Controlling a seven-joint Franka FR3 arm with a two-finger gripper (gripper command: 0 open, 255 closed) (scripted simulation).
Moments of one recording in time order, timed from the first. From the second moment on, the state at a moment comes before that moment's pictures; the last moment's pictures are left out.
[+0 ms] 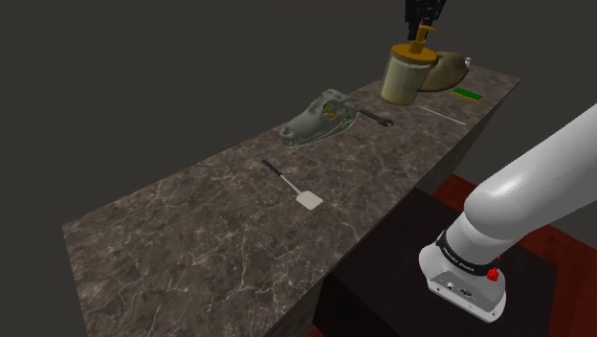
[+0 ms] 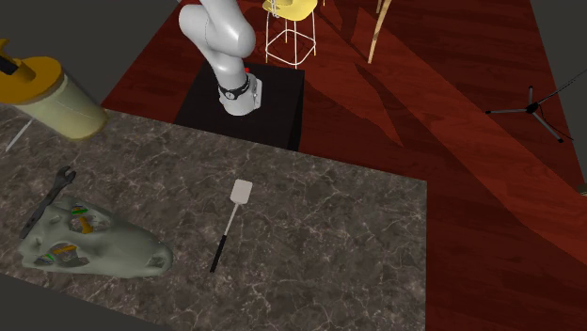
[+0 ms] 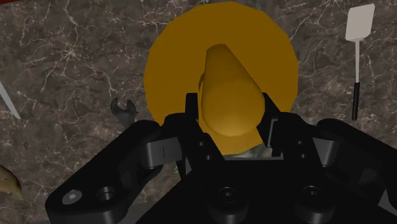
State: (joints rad) arm -0.30 -0.19 -0.21 -1.66 -0.06 1.36 -0.25
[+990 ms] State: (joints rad) arm -0.30 -0.25 -0.21 -1.92 -0.07 1.57 -0.24
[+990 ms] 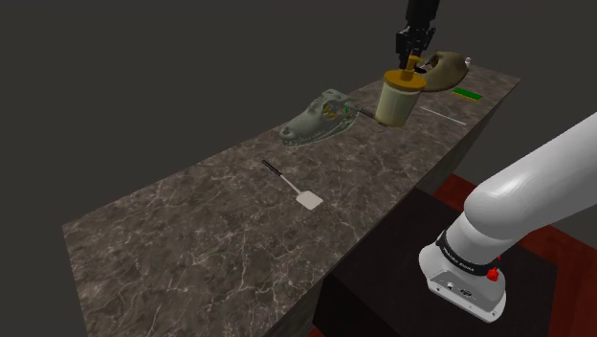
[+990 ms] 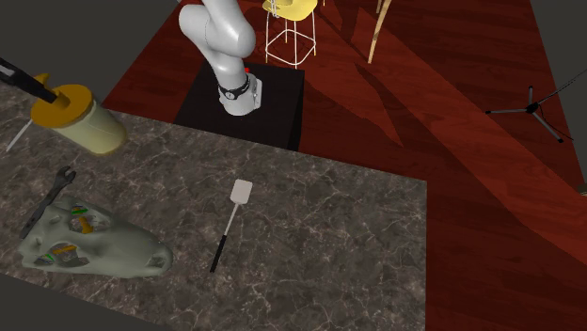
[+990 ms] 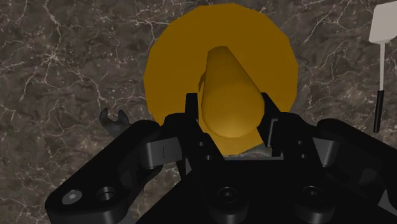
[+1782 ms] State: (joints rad) arm -0.31 -0.25 -0.21 -2.09 -0.07 1.73 -0.23
